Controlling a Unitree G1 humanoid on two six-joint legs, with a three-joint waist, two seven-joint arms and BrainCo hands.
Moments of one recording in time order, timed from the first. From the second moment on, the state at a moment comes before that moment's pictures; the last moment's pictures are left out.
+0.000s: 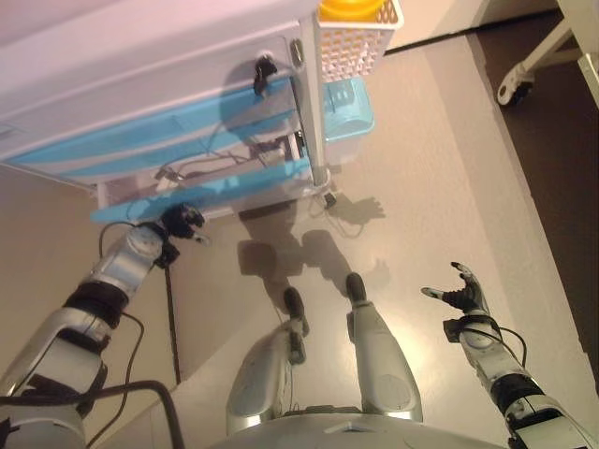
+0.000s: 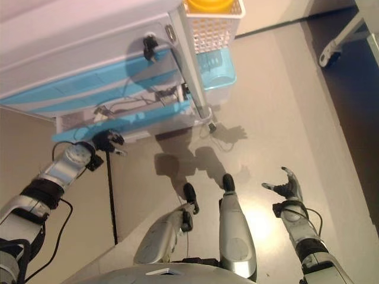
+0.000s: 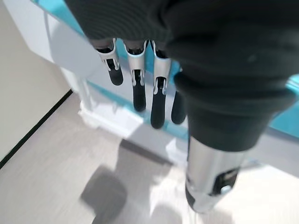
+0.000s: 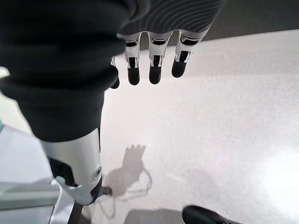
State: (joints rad) left arm -0.66 0.81 -0.47 0.67 -0.08 0.19 -0.09; right arm -0.17 -0.51 0.26 0.82 0.05 -0.21 -0.34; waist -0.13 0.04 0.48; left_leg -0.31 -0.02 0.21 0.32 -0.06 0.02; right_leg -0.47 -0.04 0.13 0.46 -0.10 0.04
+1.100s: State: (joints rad) left arm -0.05 0.26 -0.20 0.98 -0.41 -0.14 -0.11; right arm -0.09 -0.37 0.22 0.98 -0.03 -0.22 -0.16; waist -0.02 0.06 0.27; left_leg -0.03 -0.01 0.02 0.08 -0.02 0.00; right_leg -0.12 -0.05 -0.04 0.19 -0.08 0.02
